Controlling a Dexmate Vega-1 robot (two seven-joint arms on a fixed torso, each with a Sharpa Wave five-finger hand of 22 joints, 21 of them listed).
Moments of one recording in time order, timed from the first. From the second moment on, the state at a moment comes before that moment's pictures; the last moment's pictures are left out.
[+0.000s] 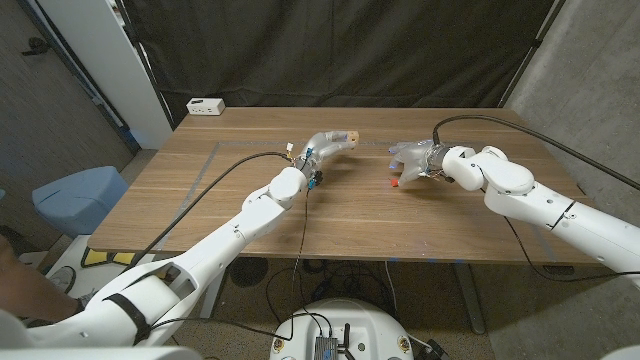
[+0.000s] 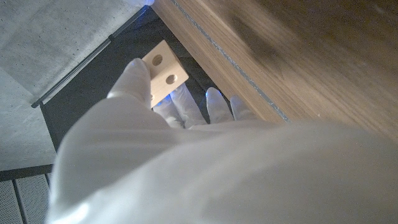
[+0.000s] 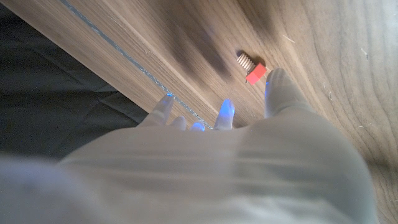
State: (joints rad) left arm 0.64 0.35 0.67 -1.32 -0.18 -0.09 0.20; left_hand 0.97 -0.01 0.31 -0.15 0.21 0.81 -0.20 0.23 0.20 0.79 -0.22 0.34 0.44 0.40 -0.04 0.22 0.19 0.17 0.09 0.22 0.19; right arm -0.66 -0.95 -0.71 -1.86 -0.80 -0.20 0.43; right_hand 0.79 -0.12 0.37 -0.17 0.18 0.43 -0.19 0.28 0.22 0.01 -0.10 0.18 0.18 -0.01 -0.02 0.19 0.19 0.24 0.08 0.19 0.16
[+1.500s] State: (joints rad) left arm 0.62 0.33 0.68 -1.28 -0.19 -0.10 0.20; left_hand 0.97 0.00 0.30 -0.14 0.21 0.82 -0.20 0.22 0.20 0.80 -0.22 0.32 0.45 0.40 -0.04 0.22 0.19 0.17 0.09 0.22 0.19; right arm -0.63 -0.89 -0.76 -1.80 -0.90 -0.18 0.44; right_hand 0.84 -0.13 0.40 -0.17 0.18 0.54 -0.18 0.36 0.25 0.05 -0.11 0.19 0.19 0.02 -0.03 0.21 0.19 0.27 0.06 0.19 0.16
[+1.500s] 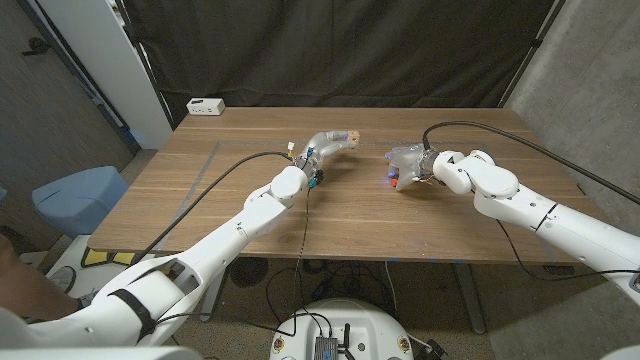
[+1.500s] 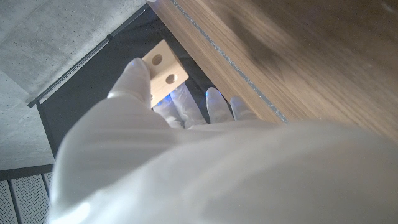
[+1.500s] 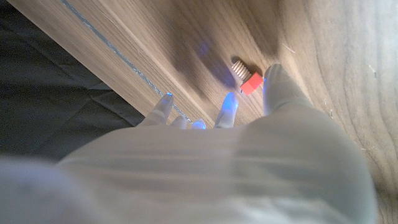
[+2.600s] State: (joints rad) left arm 0.61 0.32 0.68 -1.27 -0.19 -0.09 0.20; left_hand 0.96 0.01 0.29 -0.14 0.21 0.83 -0.20 0.22 0.20 0.81 -0.22 0.32 0.45 0.40 -0.04 0.22 0.19 0.16 0.10 0.22 0.19; right arm -0.63 -0.88 -0.76 -1.77 -0.92 -0.14 0.37; right_hand 0.89 -0.14 0.42 -0.17 0.18 0.68 -0.20 0.46 0.30 0.11 -0.17 0.20 0.19 0.05 -0.04 0.21 0.19 0.31 0.04 0.19 0.16
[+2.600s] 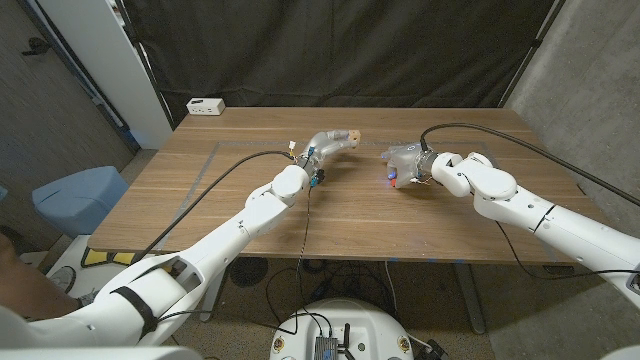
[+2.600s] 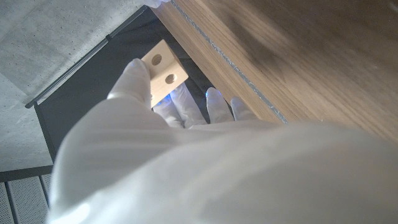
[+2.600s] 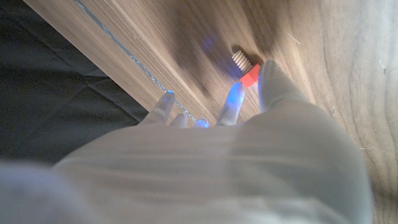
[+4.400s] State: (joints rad) left arm 0.60 0.31 0.70 -1.26 -0.19 -0.08 0.20; left_hand 0.96 0.02 0.29 -0.14 0.22 0.83 -0.19 0.22 0.20 0.82 -0.22 0.31 0.46 0.40 -0.04 0.22 0.19 0.15 0.10 0.21 0.19; right arm -0.64 -0.89 -0.75 -1.72 -0.89 -0.09 0.27; right_hand 0.93 -0.13 0.45 -0.16 0.18 0.81 -0.16 0.61 0.37 0.21 -0.19 0.20 0.19 0.15 -0.04 0.22 0.20 0.44 -0.04 0.20 0.16
